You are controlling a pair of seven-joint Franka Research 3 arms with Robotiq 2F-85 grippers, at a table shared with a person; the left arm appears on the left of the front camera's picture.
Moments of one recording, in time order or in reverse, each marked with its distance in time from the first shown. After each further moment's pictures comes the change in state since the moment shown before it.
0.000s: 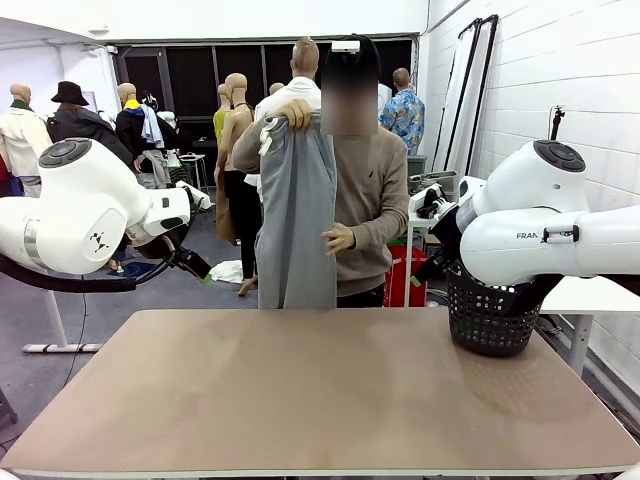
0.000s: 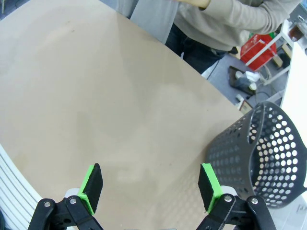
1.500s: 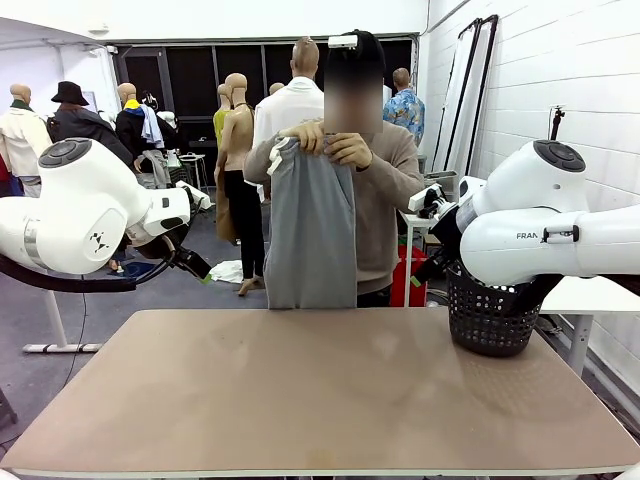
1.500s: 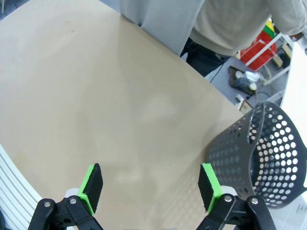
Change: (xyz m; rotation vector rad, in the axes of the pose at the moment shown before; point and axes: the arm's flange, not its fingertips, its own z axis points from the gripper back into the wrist) left arm 0.000 0.000 0.000 0.000 0.000 0.000; right arm 0.000 0.000 0.000 0.000 0.000 0.000
